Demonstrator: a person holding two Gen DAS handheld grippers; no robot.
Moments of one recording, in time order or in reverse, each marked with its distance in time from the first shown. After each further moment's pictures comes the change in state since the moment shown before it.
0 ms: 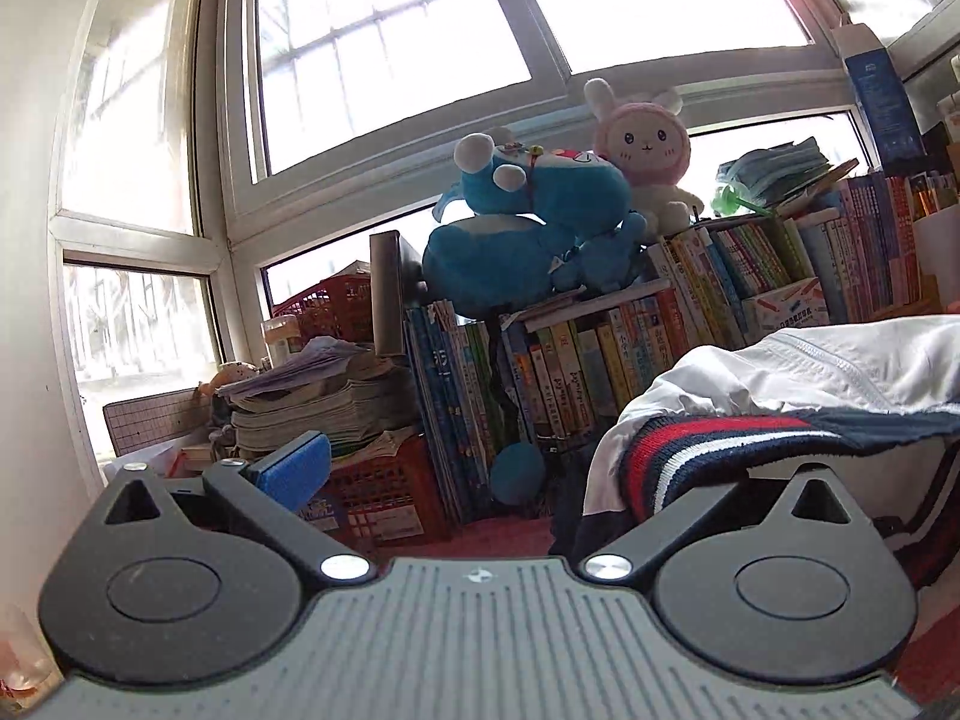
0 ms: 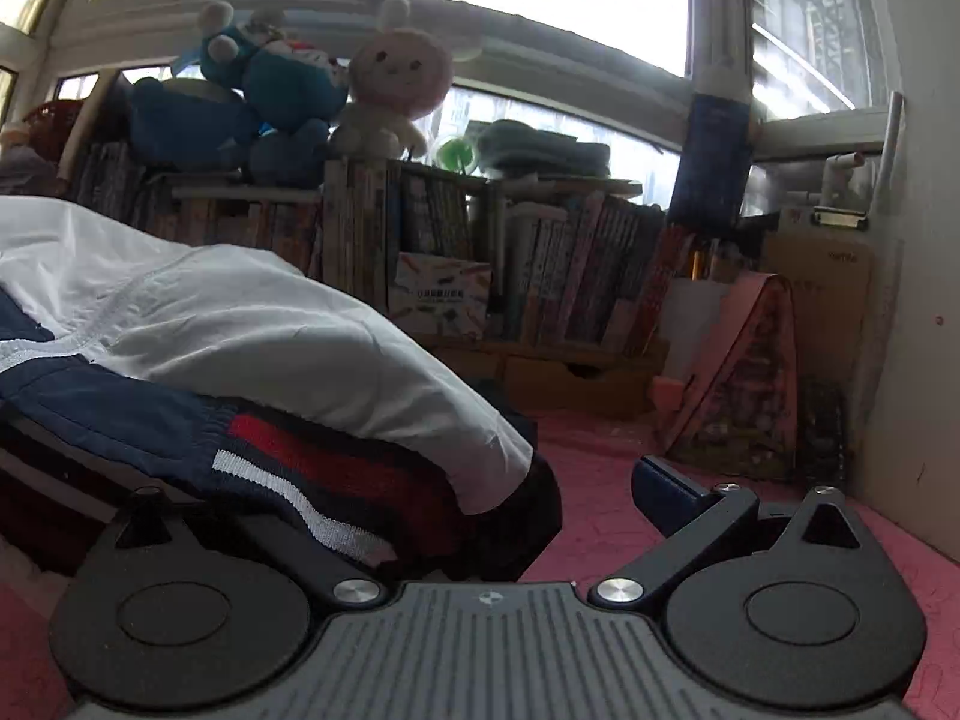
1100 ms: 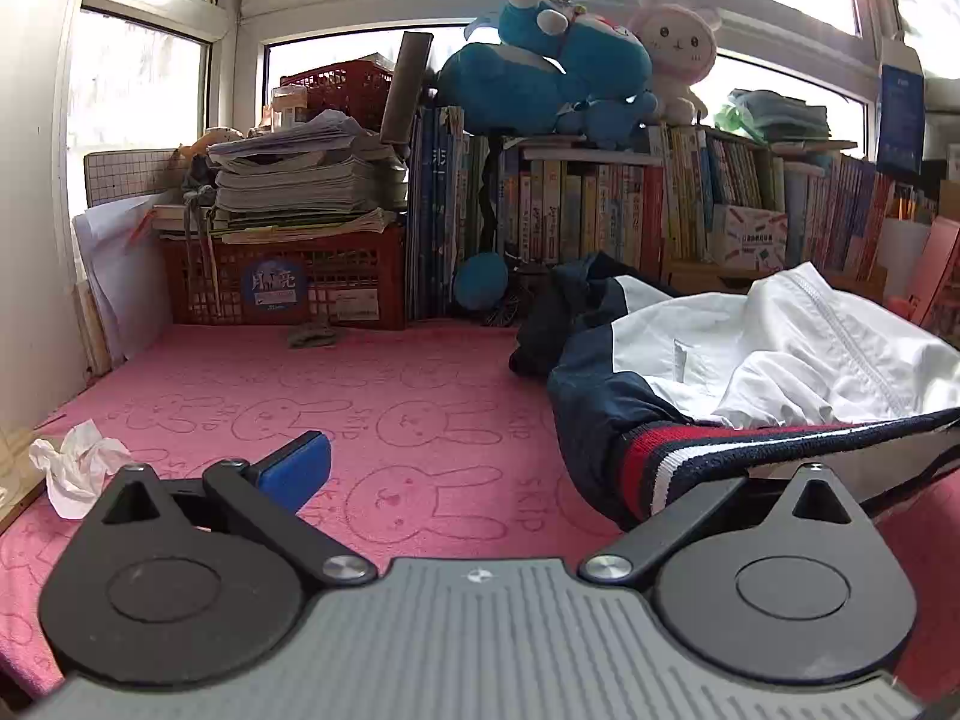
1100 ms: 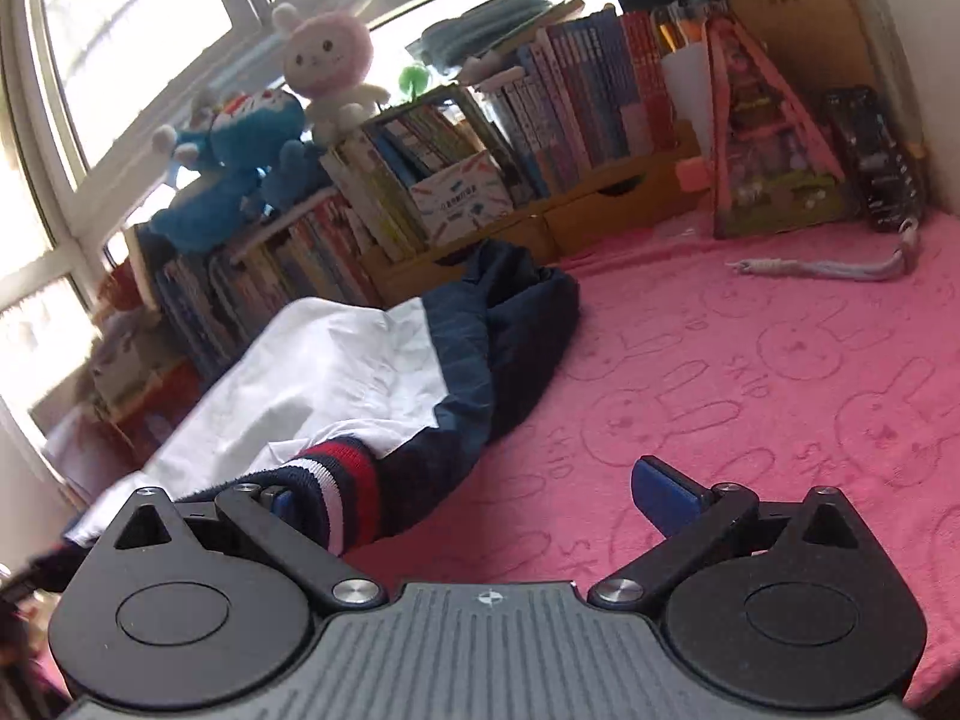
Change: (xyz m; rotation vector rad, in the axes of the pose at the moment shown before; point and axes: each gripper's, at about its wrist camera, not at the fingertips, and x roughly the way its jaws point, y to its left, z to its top) left arm -0.037 0.057 -0.042 -0.237 0.342 -0.173; right arm -0.011 -0.156 -0.023 0.592 0.406 0.535
